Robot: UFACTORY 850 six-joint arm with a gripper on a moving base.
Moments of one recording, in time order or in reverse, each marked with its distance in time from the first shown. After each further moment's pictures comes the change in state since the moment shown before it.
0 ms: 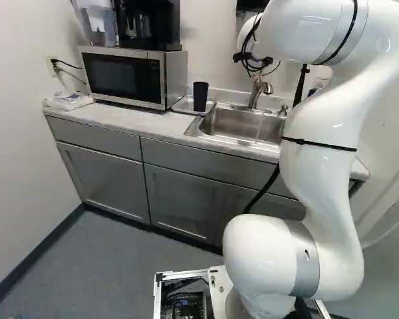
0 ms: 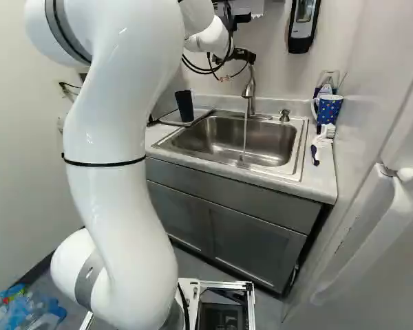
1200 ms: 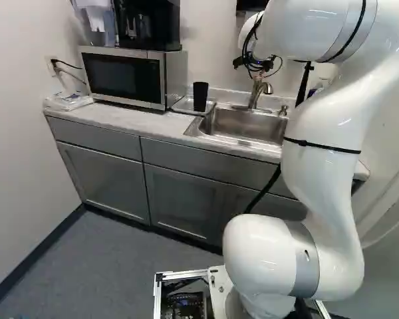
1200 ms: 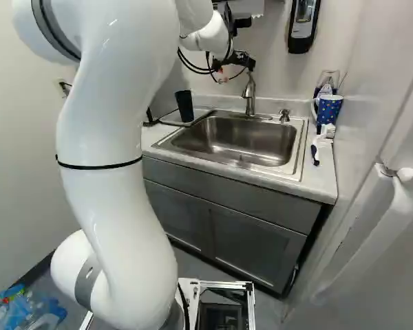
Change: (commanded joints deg) arm -0.2 1.9 2.2 0.0 -6.6 0.0
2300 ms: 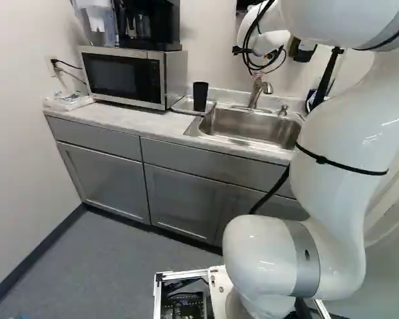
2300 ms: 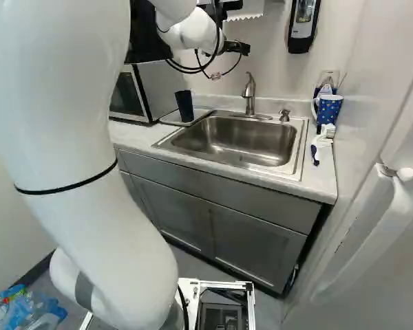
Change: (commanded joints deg) arm 1.3 13.3 14.8 0.0 15.4 0.0
